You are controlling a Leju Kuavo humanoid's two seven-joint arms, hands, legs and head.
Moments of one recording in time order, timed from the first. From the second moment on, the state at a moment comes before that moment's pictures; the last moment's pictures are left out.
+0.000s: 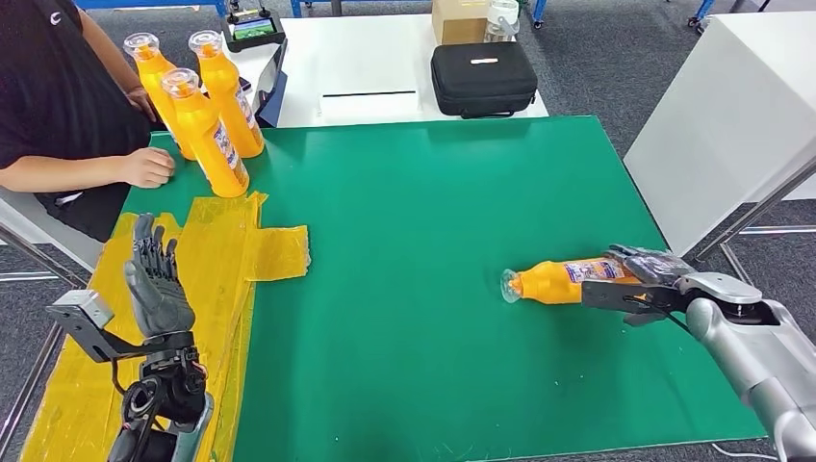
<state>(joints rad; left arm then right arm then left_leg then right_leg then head) -0.08 -0.05 -0.01 -1.45 0.28 0.17 -0.51 -0.65 -0.57 0.62 -0.72 0.82 0.15 -0.20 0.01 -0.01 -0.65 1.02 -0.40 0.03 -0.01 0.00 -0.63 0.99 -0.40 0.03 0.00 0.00</state>
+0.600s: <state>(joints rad) -0.13 -0.04 -0.03 -1.42 0.30 0.15 -0.51 -0.67 -0.39 0.66 -0.49 0.85 0.08 -0.20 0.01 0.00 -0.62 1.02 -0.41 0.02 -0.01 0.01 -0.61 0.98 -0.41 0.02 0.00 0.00</state>
